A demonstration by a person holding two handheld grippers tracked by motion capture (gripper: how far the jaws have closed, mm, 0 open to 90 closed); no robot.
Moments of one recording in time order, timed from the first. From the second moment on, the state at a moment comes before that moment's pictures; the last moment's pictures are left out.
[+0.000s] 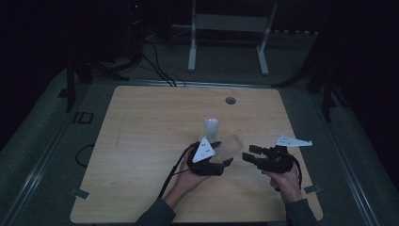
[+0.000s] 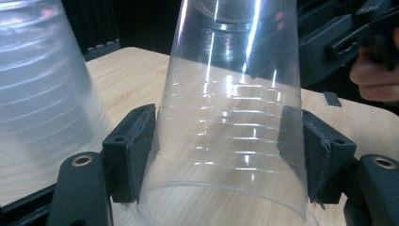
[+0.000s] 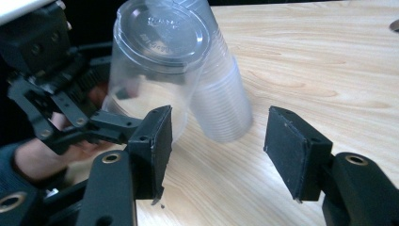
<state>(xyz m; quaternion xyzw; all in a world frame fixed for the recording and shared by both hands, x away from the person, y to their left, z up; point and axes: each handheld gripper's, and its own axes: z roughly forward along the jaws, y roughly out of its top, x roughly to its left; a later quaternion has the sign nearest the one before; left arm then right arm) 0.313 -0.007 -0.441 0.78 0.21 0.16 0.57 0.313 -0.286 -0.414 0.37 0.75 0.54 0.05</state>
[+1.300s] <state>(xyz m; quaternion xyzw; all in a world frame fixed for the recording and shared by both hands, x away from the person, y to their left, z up) 0.318 0.000 -0.437 0.81 0.17 0.13 0.55 0.321 -0.277 -0.388 0.23 0.90 0.33 0.15</state>
